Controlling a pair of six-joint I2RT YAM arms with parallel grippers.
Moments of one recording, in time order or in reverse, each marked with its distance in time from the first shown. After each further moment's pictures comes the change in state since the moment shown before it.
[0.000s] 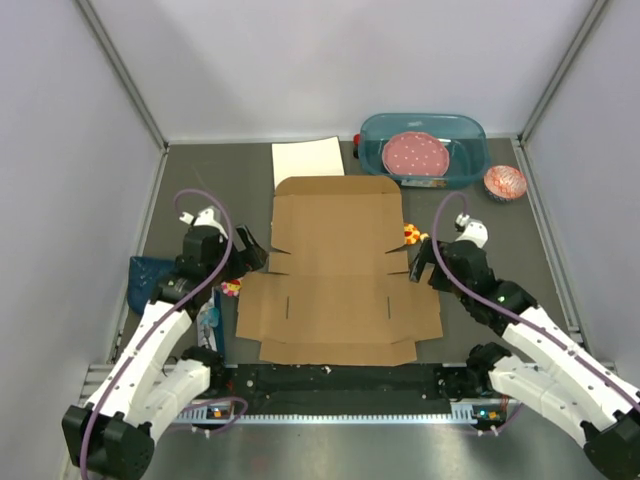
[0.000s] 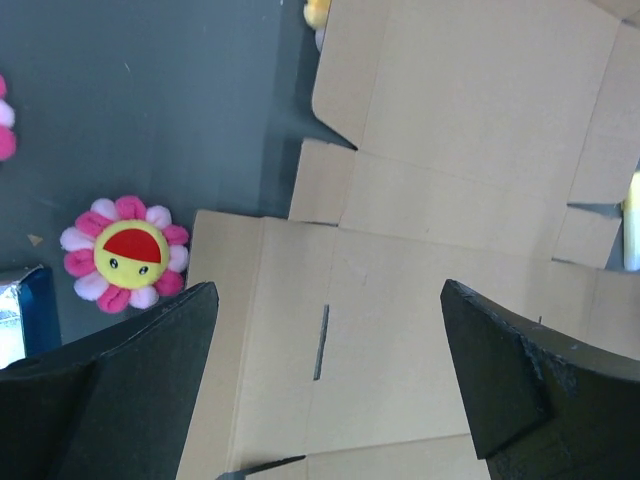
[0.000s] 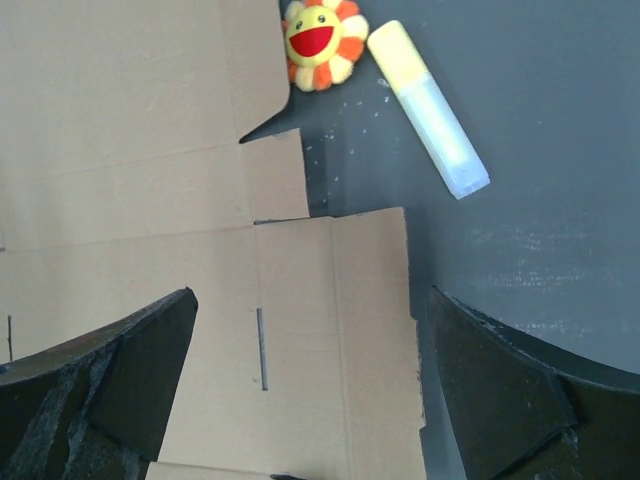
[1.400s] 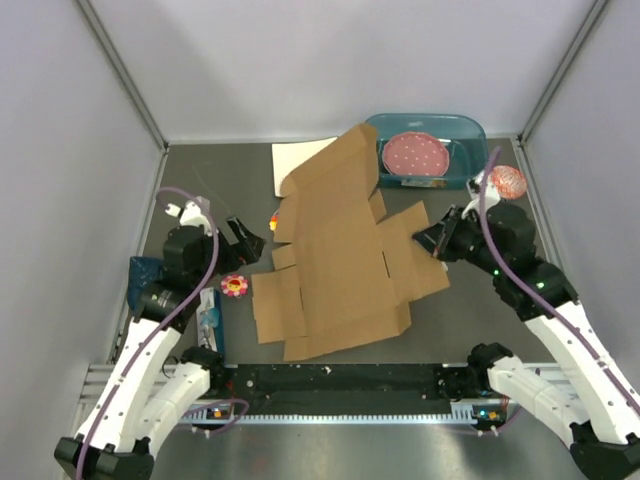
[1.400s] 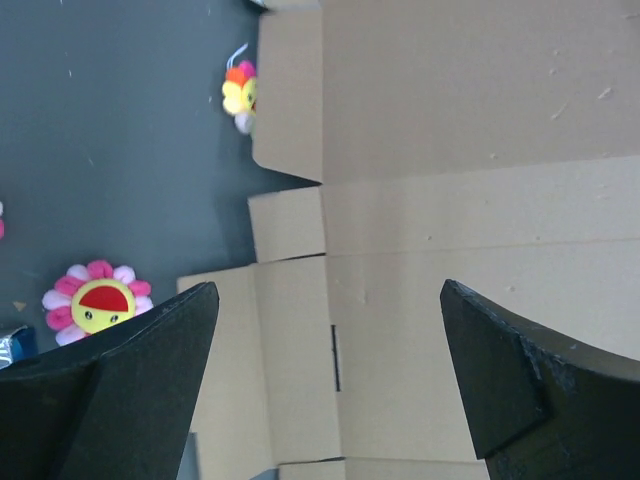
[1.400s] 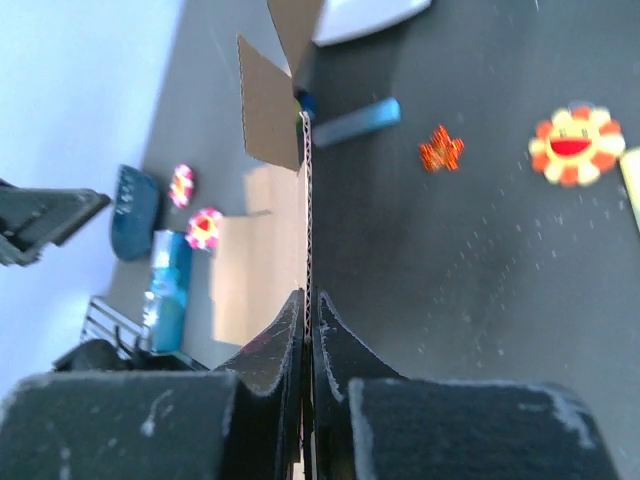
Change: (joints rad) left arm 0.000 -0.107 0.059 0.007 0.061 0.039; right arm -0.151 0.015 0.315 -0.040 -0.497 -0.022
